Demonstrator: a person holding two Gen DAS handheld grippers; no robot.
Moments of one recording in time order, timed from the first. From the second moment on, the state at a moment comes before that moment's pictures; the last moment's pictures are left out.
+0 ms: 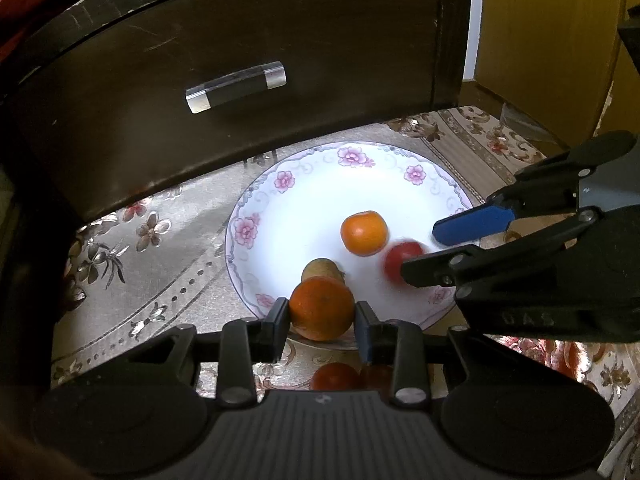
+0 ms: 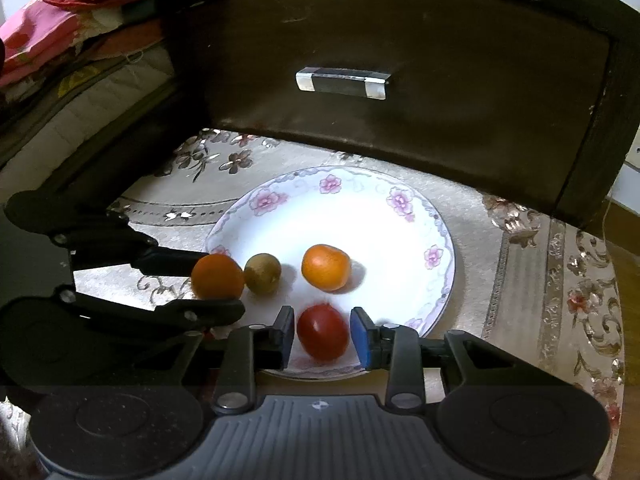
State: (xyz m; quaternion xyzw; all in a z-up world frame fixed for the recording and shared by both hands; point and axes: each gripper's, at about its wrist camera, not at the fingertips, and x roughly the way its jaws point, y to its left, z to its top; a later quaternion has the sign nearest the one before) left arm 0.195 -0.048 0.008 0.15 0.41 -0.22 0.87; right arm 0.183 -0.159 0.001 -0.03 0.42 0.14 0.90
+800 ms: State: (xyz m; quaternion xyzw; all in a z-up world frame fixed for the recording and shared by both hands) left arm 0.182 -0.033 0.025 0.13 0.40 -0.23 0.88; right arm 0.165 -0.159 0.013 -0.02 0.41 0.15 0.90
